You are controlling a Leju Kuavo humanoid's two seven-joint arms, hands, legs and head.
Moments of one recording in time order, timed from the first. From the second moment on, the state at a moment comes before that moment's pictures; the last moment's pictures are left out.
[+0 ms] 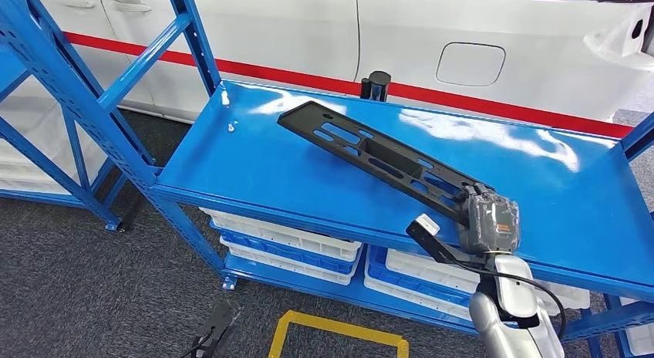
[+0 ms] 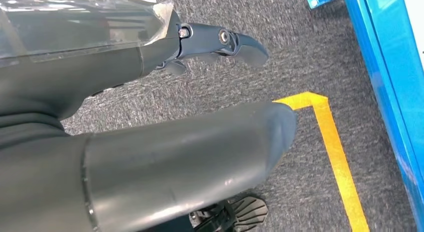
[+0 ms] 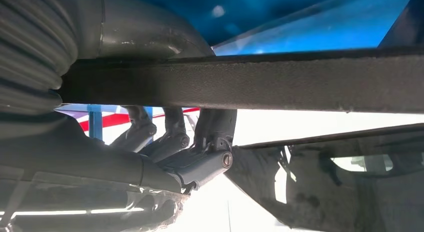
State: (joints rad) left arm -0.12 0.00 -0.26 -0.63 -0.10 0.11 0.12; right arm -0.20 -0.15 0.16 -1.40 1.25 -0.33 0.08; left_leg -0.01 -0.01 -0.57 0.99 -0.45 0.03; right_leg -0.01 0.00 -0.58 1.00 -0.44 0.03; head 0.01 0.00
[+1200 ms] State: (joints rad) left arm -0.22 0.10 -0.61 -0.55 0.19 0.06 0.12; right arm -0.02 -0.11 0.07 -1.69 0.78 -0.69 -0.21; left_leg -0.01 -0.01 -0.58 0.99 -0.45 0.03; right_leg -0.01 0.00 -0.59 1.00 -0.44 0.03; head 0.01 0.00
